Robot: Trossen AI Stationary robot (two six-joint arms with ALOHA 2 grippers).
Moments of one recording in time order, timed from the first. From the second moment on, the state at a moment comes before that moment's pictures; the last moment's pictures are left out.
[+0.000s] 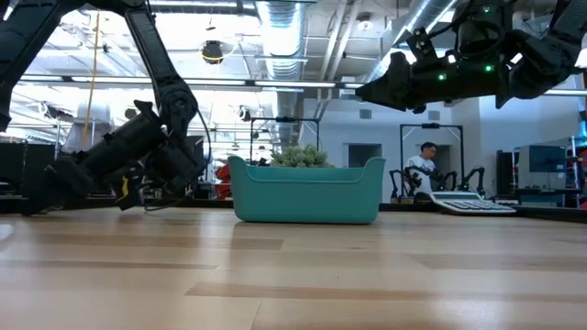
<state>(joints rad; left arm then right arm) 0.52 1.92 0.85 -1.21 -0.17 -0.02 -0.26 1.33 0.36 1.05 0.29 -0.08</state>
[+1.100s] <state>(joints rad) 0.60 1.92 0.88 -1.20 -0.22 0.00 -0.26 1.33 0.36 1.05 0.29 -0.08</state>
